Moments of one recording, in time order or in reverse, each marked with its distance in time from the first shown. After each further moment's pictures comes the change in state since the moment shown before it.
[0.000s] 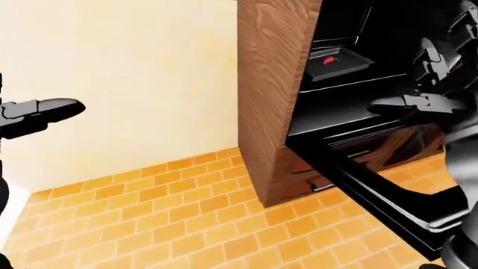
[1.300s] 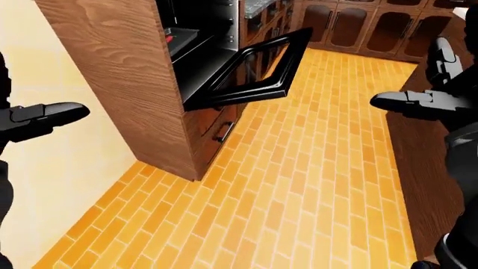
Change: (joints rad) left arm 0.017 -0.004 -0.005 0.000 -0.018 0.011 0.005; right arm -0.017 0.034 -0.007 -0.007 -0.105 0.021 -0.032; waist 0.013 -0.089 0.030
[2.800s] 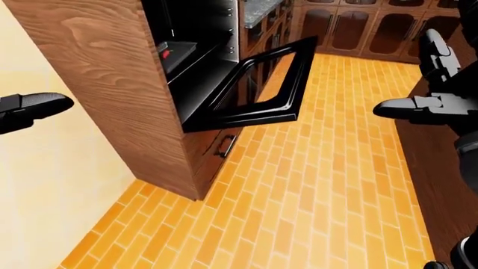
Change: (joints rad) left arm -0.019 0.054 0.033 -0.015 -0.058 0.000 0.027; right arm 0.005 -0.062 -0.034 -0.087 0.190 0.061 0.003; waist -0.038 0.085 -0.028
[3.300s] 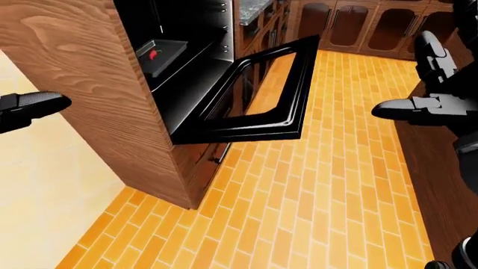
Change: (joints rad) left arm 0.003 0.008 0.004 0.006 -0.019 0.002 0.016; right arm -0.003 -0.008 0.000 -0.009 0.044 0.023 -0.027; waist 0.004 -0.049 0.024
